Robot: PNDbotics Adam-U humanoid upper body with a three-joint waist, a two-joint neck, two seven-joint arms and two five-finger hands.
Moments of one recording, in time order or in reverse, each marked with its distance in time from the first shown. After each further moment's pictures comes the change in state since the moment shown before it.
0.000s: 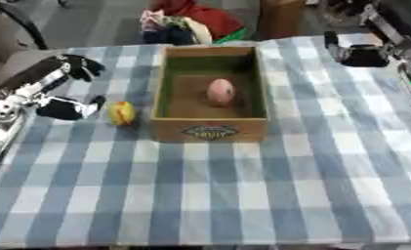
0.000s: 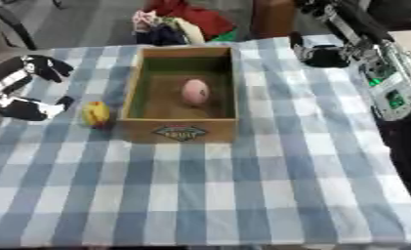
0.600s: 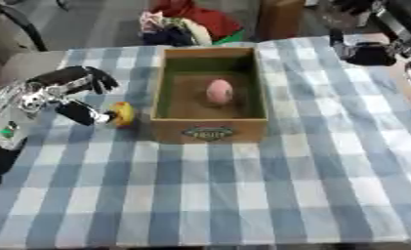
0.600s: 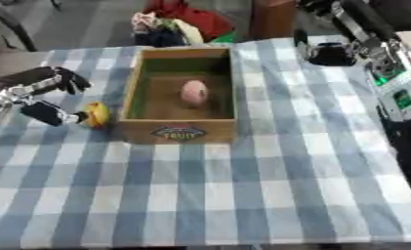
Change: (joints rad) left arm -0.128 -0.103 -0.026 0.268 -0.200 -0.062 -0.056; right arm 0.010 -0.001 -0.011 -0.019 -0.035 0.017 0.015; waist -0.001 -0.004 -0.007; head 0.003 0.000
